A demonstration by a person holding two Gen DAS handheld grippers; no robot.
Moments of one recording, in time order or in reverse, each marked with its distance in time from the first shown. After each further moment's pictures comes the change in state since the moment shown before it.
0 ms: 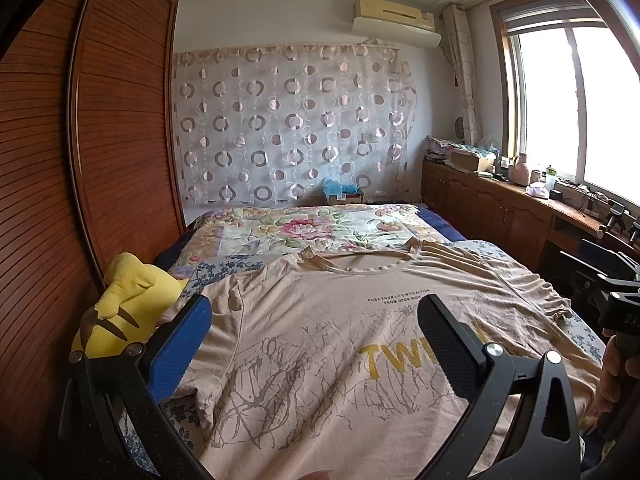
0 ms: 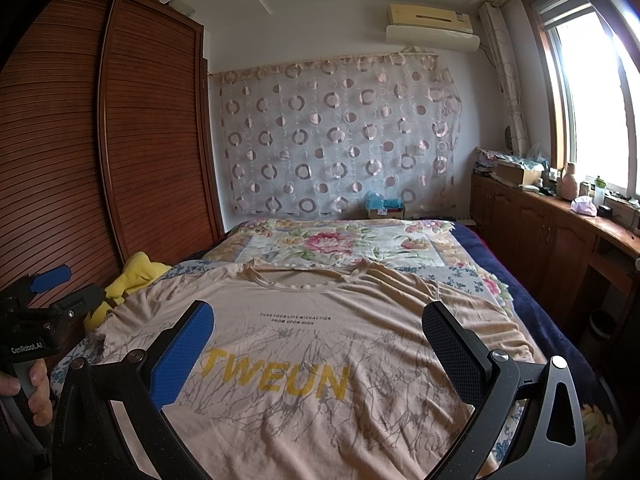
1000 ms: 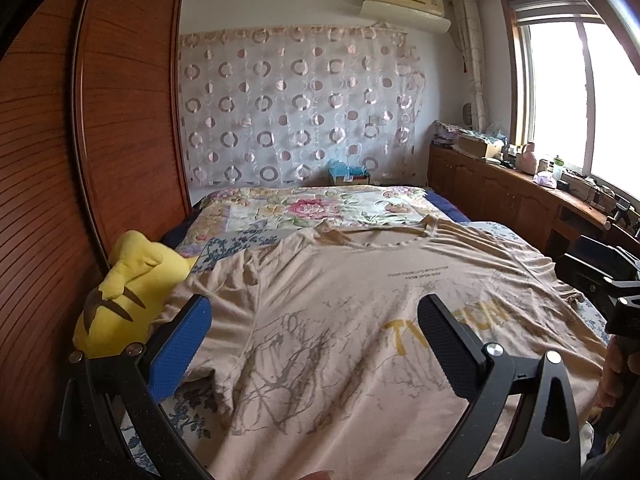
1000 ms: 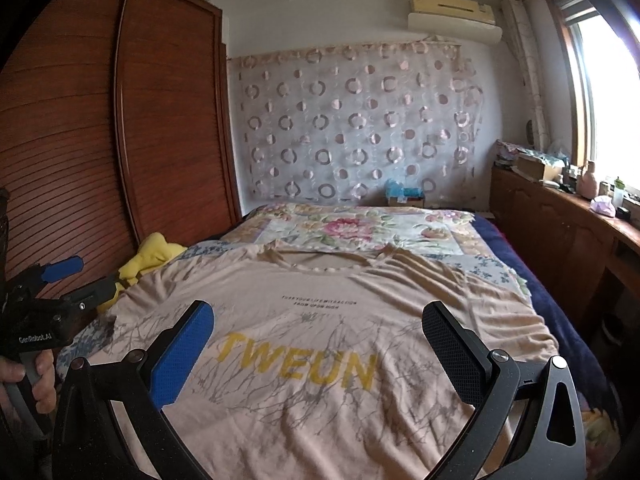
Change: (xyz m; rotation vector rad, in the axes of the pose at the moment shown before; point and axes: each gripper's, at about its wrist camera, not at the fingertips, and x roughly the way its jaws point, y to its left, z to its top) left arm 0.006 0.027 -0.014 -0.019 0.069 0.015; right arm 0.019 0.005 -0.004 -0.033 0.058 0.072
